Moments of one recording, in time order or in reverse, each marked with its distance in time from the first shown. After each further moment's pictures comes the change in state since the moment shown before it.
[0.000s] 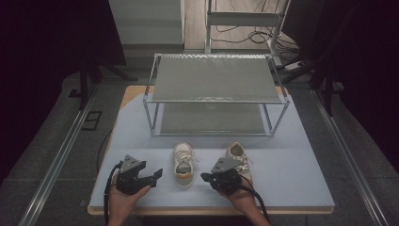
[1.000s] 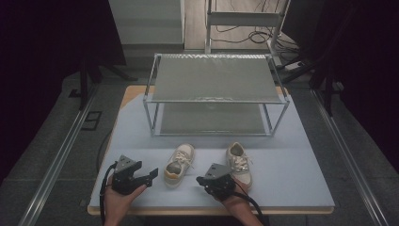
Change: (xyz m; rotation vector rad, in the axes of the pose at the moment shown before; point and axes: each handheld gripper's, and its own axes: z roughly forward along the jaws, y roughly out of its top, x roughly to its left) left arm 0.011 -0.003 -0.005 -0.002 0.017 -0.028; right arm 0.019 -0.005 -0.002 0.000 -0.061 -0.048
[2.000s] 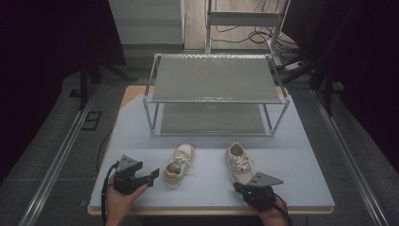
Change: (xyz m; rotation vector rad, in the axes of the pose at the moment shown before) left arm -0.002 0.000 0.004 0.016 0.004 -0.005; right arm -0.034 -0.077 -0.073 -0.019 -0.117 0.219
